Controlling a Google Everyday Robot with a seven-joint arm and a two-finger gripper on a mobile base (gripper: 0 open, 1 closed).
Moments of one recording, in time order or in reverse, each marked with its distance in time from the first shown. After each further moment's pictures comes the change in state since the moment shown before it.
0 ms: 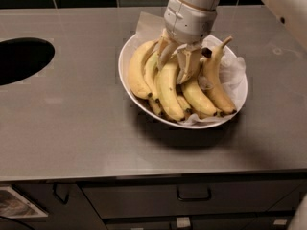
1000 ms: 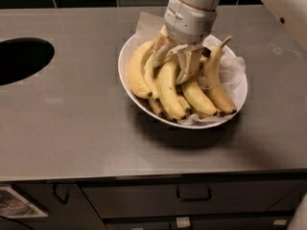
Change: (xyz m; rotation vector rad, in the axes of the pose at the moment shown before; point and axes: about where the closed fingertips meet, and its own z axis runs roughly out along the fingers) arm 0.000 0.000 0.000 0.000 0.000 0.000
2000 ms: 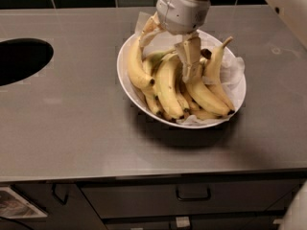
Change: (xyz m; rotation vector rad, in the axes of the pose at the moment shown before) arm -0.011 -0.020 -0.015 0.040 0.035 -0.009
